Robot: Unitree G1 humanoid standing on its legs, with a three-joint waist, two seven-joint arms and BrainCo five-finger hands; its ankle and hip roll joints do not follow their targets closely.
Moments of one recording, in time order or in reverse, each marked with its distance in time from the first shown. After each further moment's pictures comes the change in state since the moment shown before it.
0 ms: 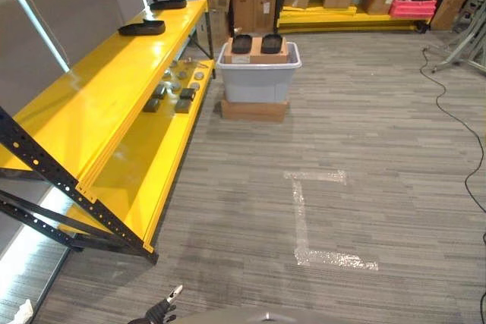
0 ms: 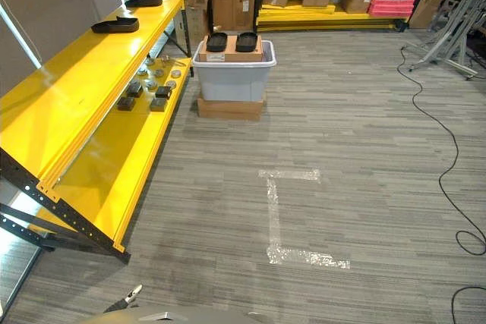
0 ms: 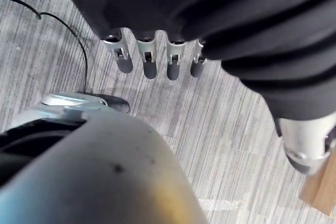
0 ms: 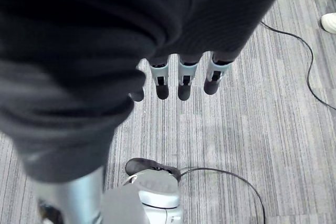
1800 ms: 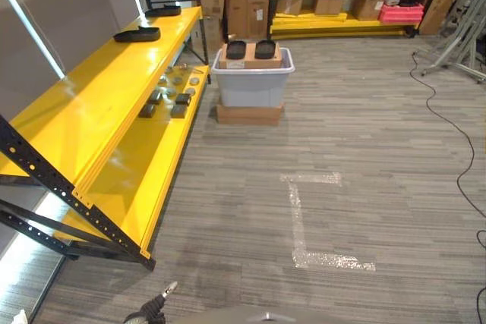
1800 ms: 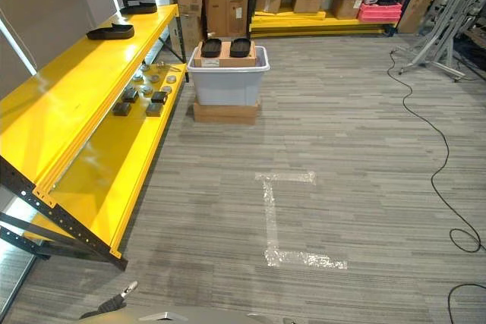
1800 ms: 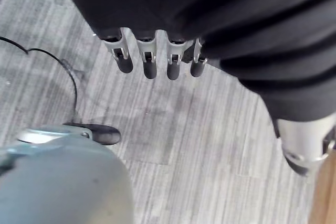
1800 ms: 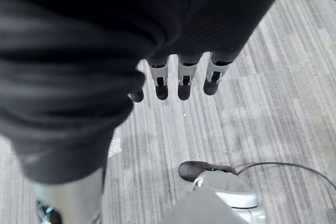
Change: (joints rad) left arm -0.052 0.000 0.001 0.002 0.015 0.027 0.184; right arm -0.062 -0.009 -0.037 -0.024 0.128 -0.118 -0.030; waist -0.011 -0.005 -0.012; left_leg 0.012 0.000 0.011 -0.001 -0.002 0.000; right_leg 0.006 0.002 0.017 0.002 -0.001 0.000
